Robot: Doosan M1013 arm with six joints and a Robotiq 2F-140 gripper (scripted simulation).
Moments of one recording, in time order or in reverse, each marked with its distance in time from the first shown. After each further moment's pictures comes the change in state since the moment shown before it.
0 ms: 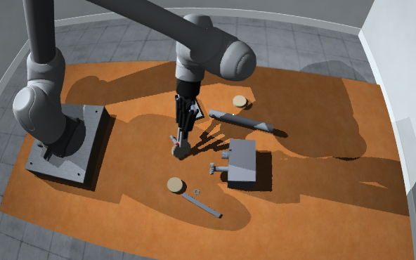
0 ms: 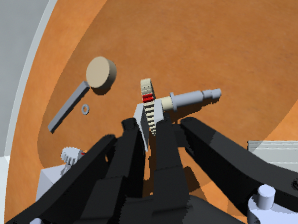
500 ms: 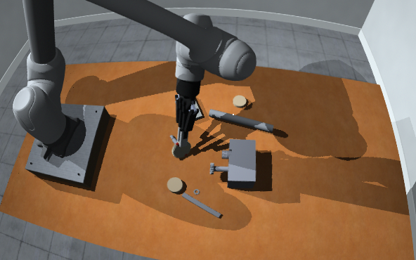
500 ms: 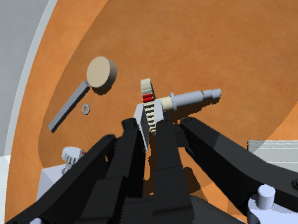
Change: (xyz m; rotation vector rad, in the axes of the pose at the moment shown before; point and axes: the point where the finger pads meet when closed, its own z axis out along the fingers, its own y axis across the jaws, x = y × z) arm 0.000 -0.001 -0.001 0.001 -0.002 -0.001
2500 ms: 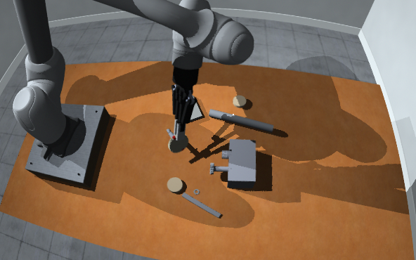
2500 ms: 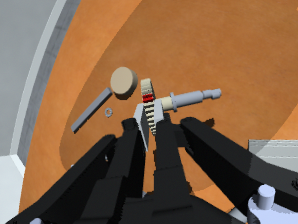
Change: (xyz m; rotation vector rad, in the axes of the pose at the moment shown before) arm 0.028 -0.024 -0.048 0.008 0.005 -0.005
